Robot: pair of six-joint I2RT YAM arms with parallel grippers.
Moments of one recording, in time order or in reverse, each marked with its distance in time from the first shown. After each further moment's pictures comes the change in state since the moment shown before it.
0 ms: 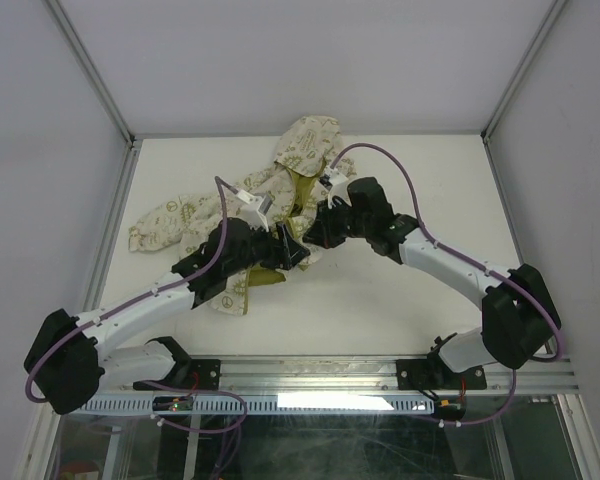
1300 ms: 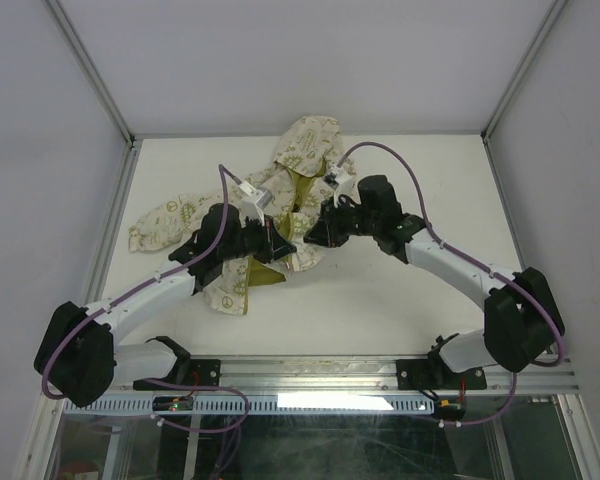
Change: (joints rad) left arm 0.167 0.105 0.028 0.002 0.240 0.171; right arm -0.041 -0.006 -0.010 0.039 -0.142 -0.024
